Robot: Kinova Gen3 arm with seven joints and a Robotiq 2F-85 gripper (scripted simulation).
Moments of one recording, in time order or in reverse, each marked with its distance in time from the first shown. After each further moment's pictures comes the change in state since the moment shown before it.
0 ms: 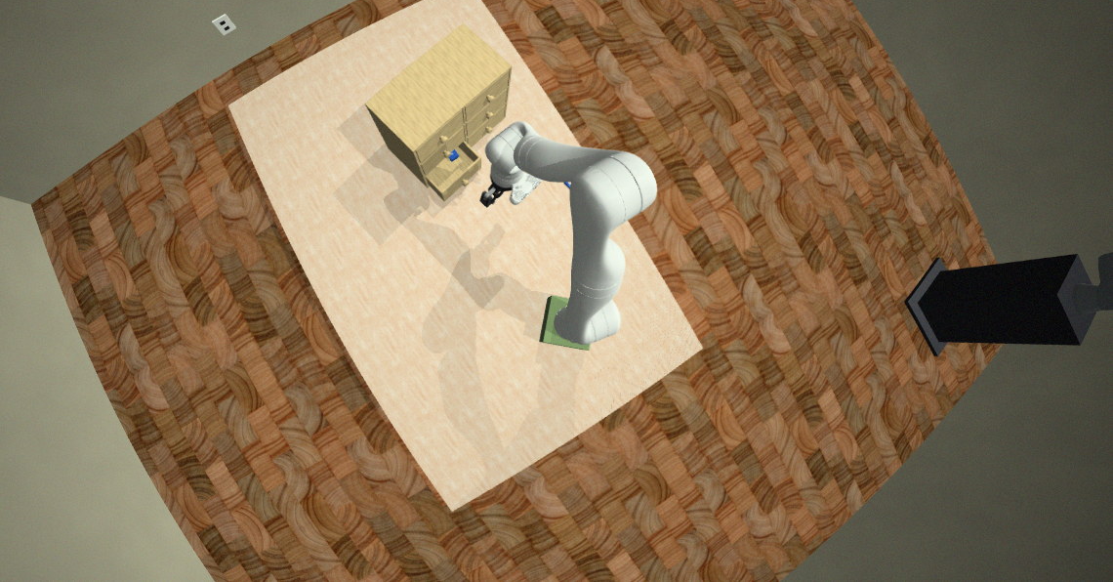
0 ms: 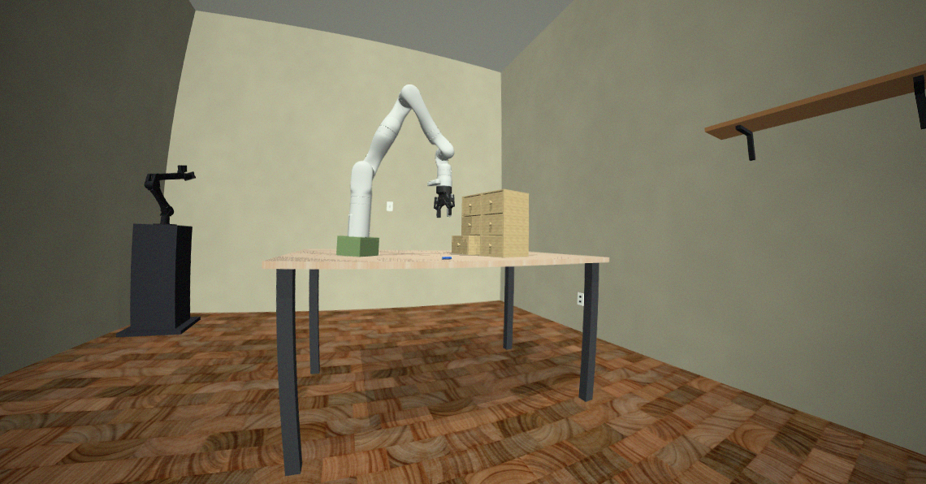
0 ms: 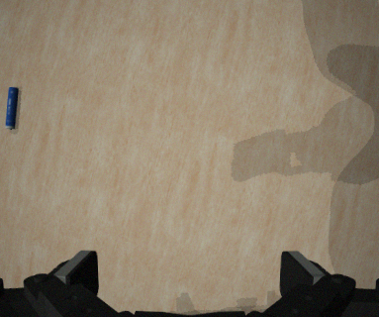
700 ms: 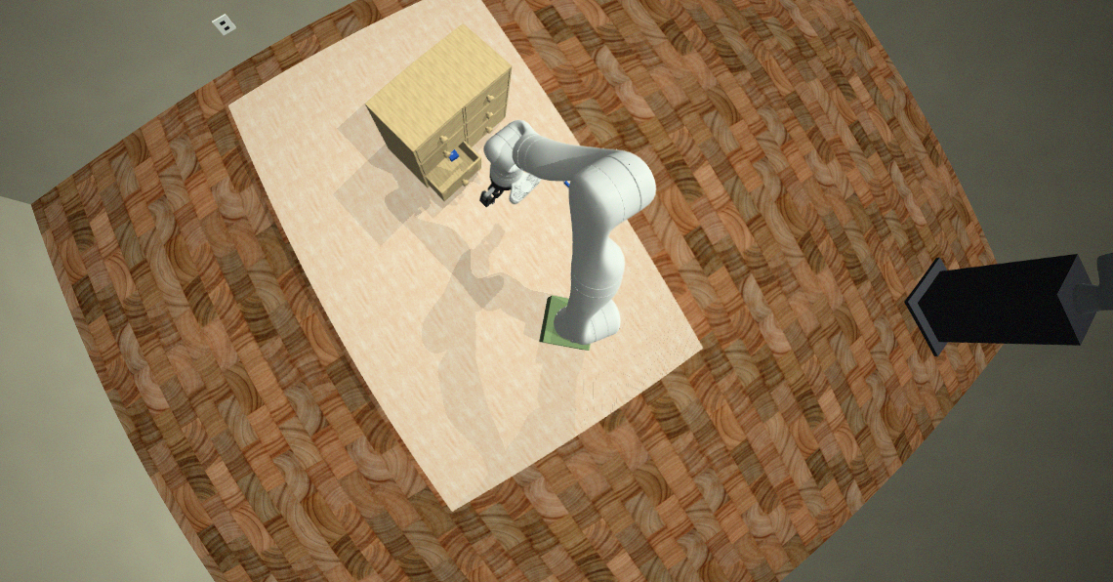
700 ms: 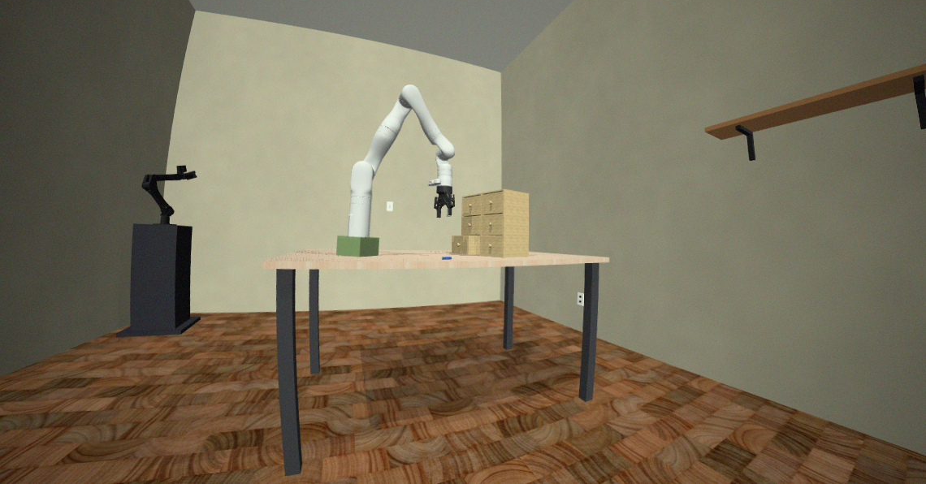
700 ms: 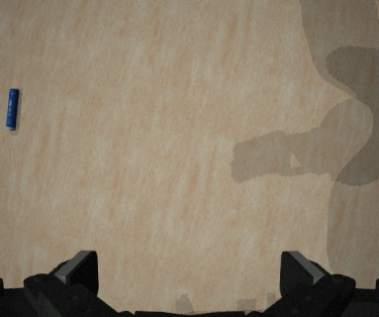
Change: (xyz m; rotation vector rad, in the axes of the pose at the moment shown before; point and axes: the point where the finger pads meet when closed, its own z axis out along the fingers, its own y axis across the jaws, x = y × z) arm -0.001 0.000 -0.001 0.000 0.010 -0.001
